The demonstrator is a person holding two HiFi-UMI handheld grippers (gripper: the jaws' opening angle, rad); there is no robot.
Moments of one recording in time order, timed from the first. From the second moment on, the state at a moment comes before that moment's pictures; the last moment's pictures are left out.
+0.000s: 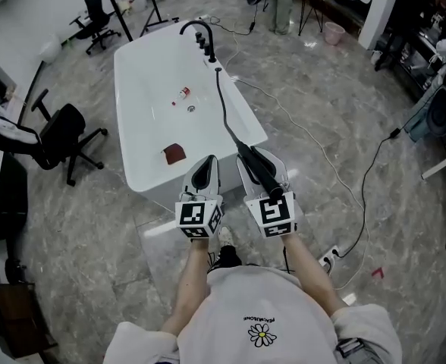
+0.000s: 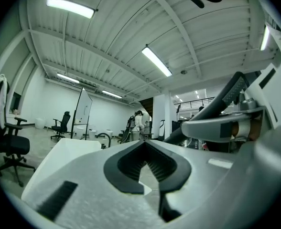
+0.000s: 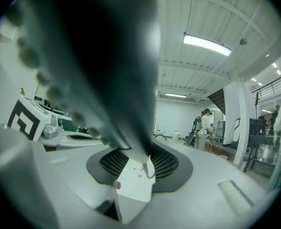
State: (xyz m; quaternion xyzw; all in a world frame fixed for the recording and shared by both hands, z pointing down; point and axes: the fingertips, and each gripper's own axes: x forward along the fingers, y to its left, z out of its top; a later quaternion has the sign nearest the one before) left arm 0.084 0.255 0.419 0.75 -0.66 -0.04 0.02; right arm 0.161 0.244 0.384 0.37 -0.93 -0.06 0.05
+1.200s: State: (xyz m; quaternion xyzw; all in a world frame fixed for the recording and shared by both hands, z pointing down) left arm -0.107 0.112 0.511 0.72 -0.68 -0.02 0.13; right arm -0.011 0.046 0.423 0.37 -0.92 -0.04 0.12
